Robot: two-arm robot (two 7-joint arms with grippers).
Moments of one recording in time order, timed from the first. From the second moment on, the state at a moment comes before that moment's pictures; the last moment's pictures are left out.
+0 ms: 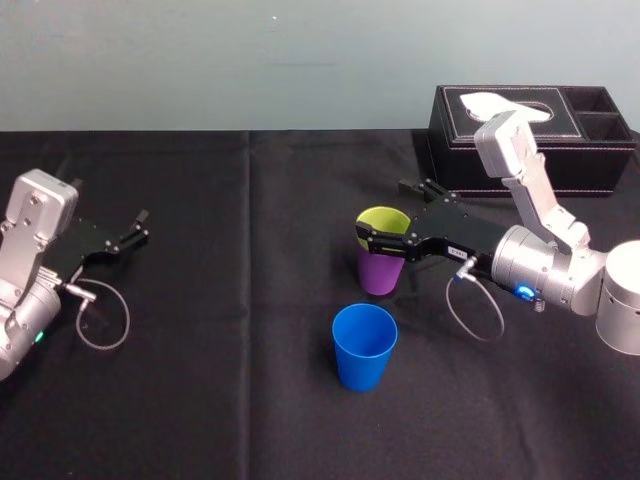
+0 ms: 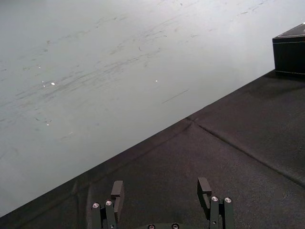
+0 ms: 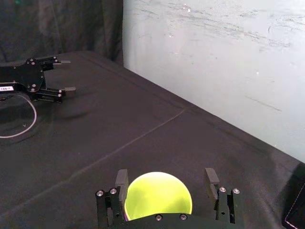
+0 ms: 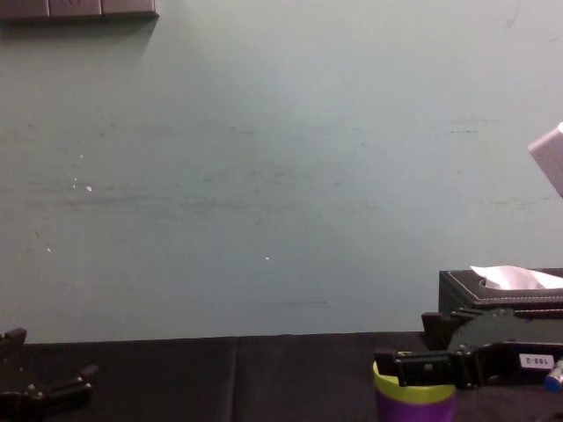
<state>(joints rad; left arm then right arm) -0.20 0.60 0.45 -1.41 -0.25 -0.12 0.03 0.36 0.49 -0.45 -1.42 0.35 0.12 0.51</state>
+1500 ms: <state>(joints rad) -0.20 0.60 0.45 -1.41 -0.25 -0.12 0.03 0.08 0.73 -0.46 -1.56 0.44 -0.11 0.75</state>
